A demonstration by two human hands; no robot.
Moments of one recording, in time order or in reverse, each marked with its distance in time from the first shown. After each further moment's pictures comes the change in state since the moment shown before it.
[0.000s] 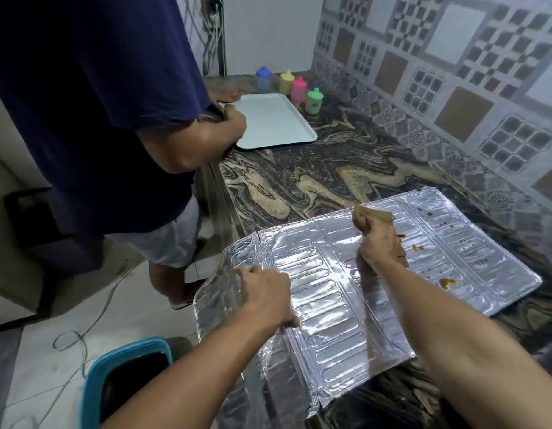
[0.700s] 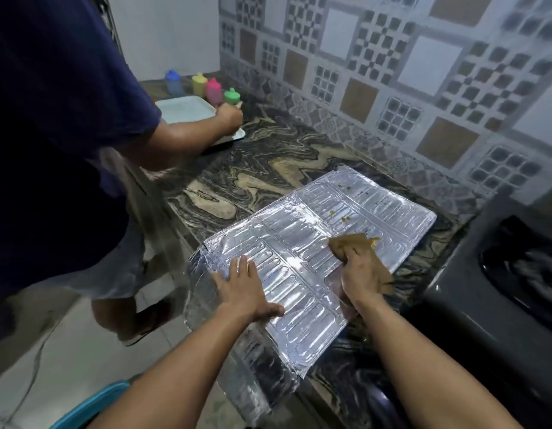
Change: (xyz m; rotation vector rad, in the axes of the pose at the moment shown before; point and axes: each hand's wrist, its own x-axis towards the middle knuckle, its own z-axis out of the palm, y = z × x) left_hand 0.008 0.001 0.021 -0.123 -0.099 0.222; right_hand -0.136 0.050 -0.037 -0.138 0.073 0.115
